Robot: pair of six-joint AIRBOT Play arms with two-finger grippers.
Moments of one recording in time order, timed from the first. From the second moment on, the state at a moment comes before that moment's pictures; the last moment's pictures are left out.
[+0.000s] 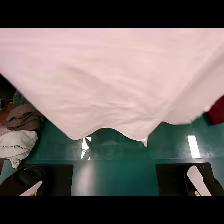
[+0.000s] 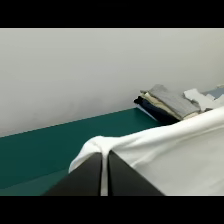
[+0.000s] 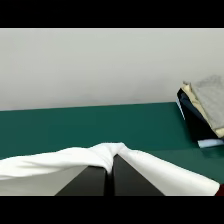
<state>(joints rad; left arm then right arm) -0.52 -0.74 1.93 1.60 -1.17 -1.66 -0.69 -0.84 2.06 -0.90 1.47 1.53</state>
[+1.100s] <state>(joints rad) -0.26 -1.62 1.93 1.77 -1.17 -1.64 0.10 -1.44 1.61 -1.38 0.96 1.55</state>
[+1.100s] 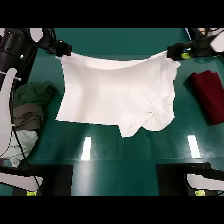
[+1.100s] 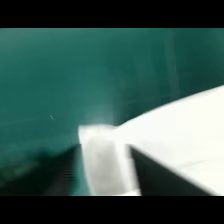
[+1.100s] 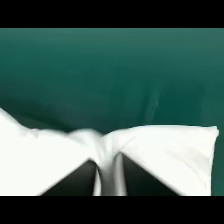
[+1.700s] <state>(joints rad) -0.07 -1.62 1.86 1.68 -1.45 -1.61 0.03 -1.46 1.68 -1.19 1.12 1.52</state>
